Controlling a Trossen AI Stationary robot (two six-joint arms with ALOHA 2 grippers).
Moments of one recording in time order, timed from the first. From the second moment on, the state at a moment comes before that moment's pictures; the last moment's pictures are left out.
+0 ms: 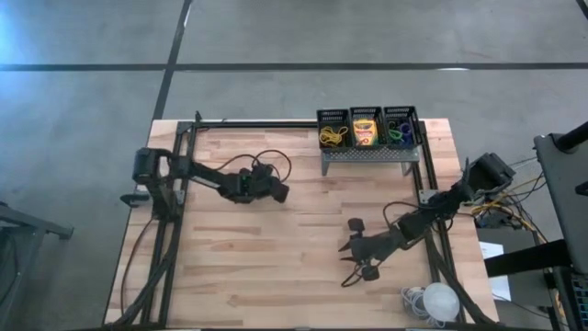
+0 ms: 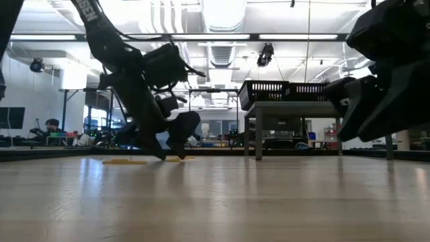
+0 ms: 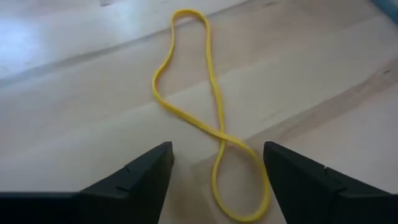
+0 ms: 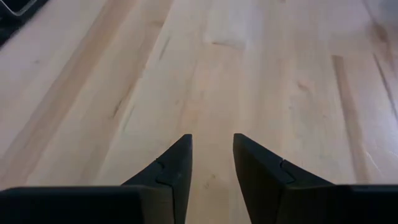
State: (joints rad) left arm 0.11 1.81 0.77 -0.02 -0.55 -0.89; right arm 0.55 1.52 0.47 0.36 0.27 0.25
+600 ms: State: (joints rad) left arm 0.09 1.84 0.77 0.03 -0.56 -0.79; right arm 0.55 1.51 0.47 0.35 0.27 0.23
